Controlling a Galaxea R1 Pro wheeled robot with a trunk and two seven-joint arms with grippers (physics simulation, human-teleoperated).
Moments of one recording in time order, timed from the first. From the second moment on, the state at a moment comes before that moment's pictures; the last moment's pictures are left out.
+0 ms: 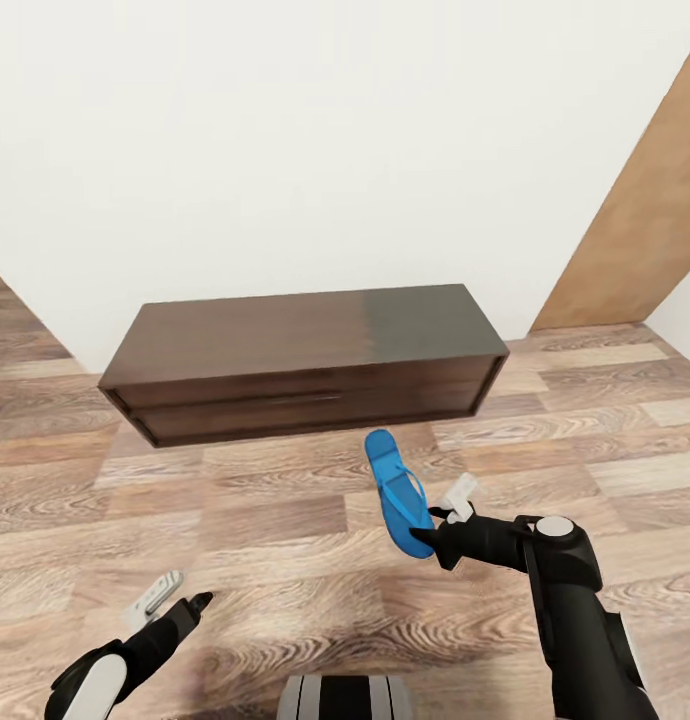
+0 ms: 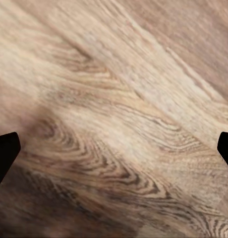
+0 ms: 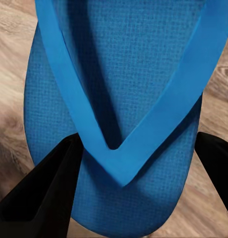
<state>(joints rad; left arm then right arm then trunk) -0.08 0.11 0.06 -1.38 0.97 0.52 0.41 -0.39 0.14 -0.24 -1.61 0.77 0.58 1.28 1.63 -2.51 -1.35</state>
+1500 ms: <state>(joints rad) -0.13 0.05 0.05 -1.24 0.97 0.44 0.36 -0.42 0.15 -0.07 -1.61 0.76 0.79 1.14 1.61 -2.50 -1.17</state>
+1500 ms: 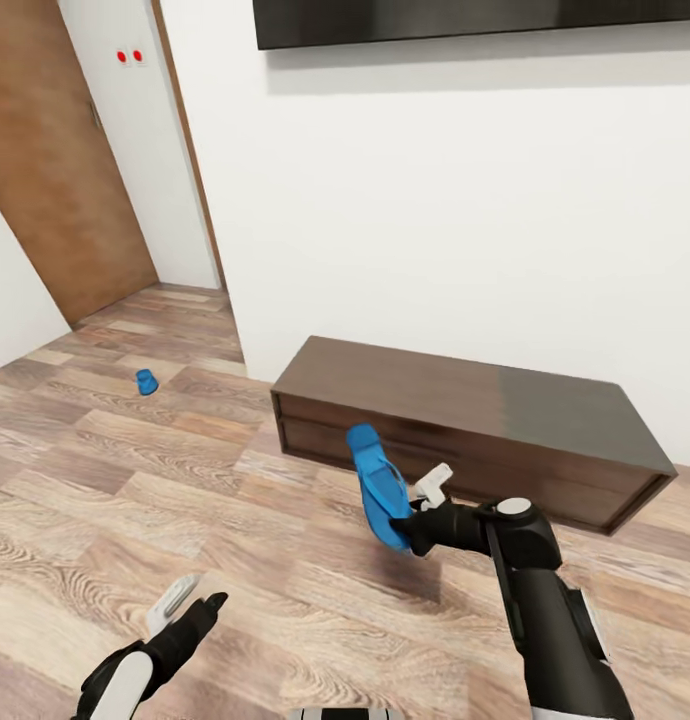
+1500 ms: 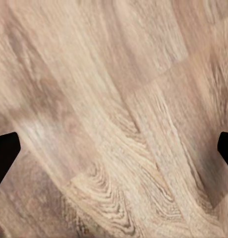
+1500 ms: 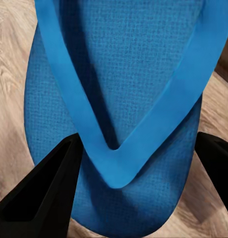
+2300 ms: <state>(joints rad) -0.17 0.04 -0.02 -1.14 0.93 0.44 0.32 -0.39 0.17 0.09 -1.60 0.75 0.81 0.91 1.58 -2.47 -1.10</state>
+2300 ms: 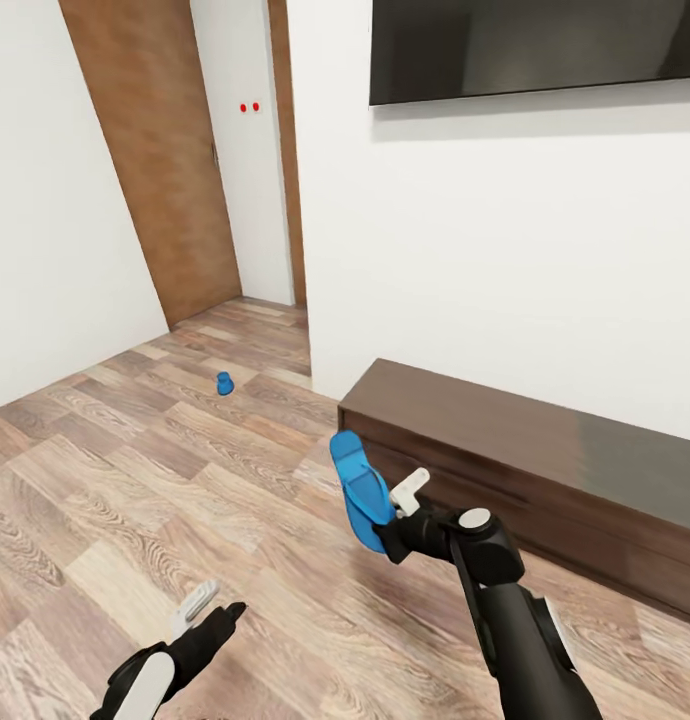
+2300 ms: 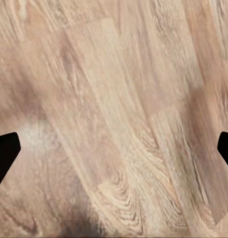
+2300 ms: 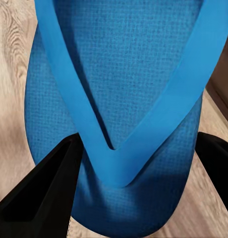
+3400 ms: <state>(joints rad) -0.17 0.05 -0.03 -1.12 0.92 0.44 0.32 -0.38 0.17 0.09 -1.60 0.71 0.80 0.92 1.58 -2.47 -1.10</state>
